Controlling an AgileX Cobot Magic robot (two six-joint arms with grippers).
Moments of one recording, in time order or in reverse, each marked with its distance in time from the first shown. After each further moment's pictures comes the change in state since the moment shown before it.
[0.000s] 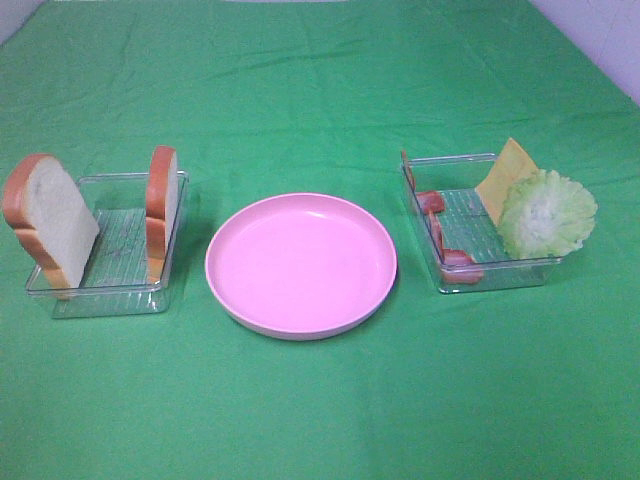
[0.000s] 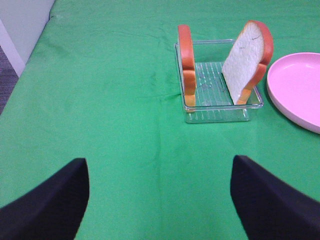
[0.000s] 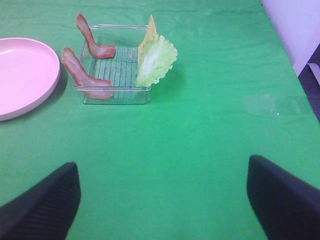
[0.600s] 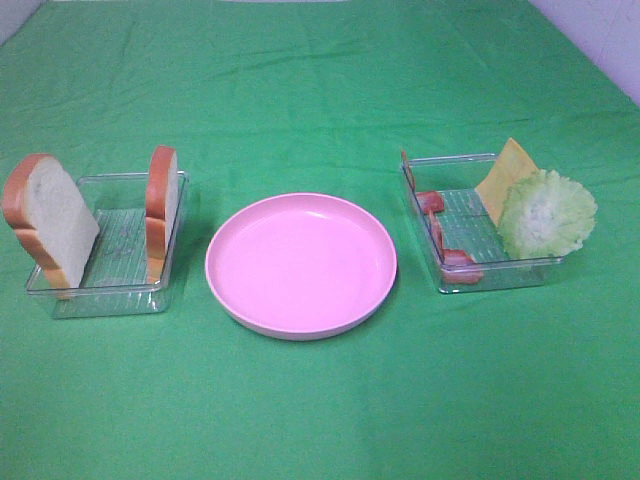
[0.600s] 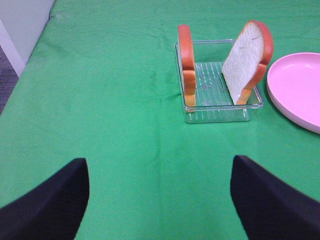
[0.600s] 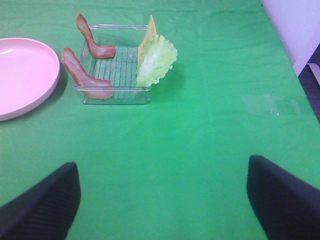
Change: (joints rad) left arm 0.000 0.000 0.000 0.000 0.000 0.000; right arm 0.000 0.000 0.000 0.000 0.000 0.000
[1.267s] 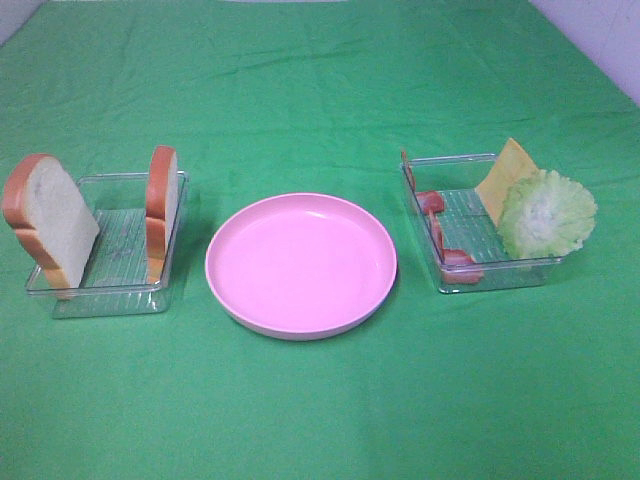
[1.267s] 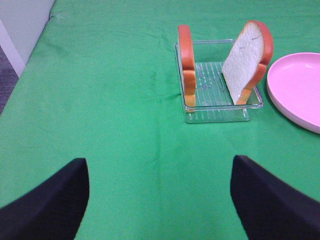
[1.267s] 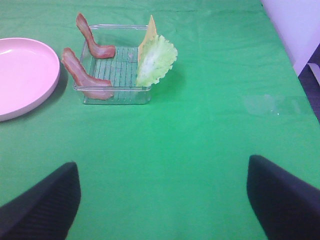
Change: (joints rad) left arm 0.000 0.000 0.000 0.000 0.000 0.000; right arm 0.000 0.000 0.000 0.000 0.000 0.000
